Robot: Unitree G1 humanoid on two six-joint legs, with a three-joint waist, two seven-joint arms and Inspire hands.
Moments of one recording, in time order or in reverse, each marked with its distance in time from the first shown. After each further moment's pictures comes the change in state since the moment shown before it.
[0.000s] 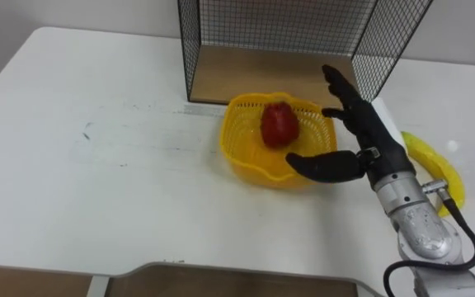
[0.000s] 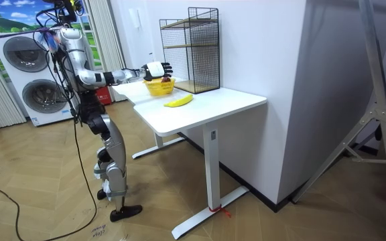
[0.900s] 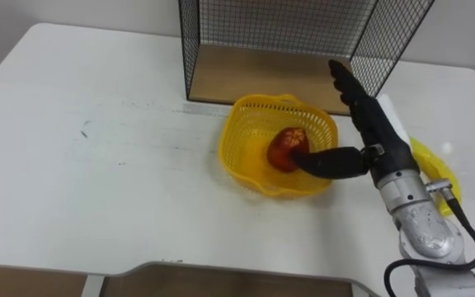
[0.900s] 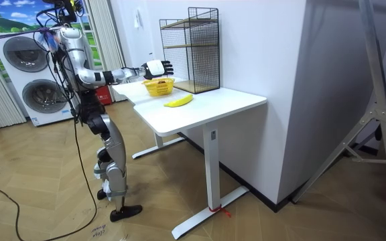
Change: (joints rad) left arm -0.003 0.006 0.005 -0.001 0.000 -0.004 0.010; right arm 0.000 0.013 -0.039 -0.016 0.017 -0.005 -0.030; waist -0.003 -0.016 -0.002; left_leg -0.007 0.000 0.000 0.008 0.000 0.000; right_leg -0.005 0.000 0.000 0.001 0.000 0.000
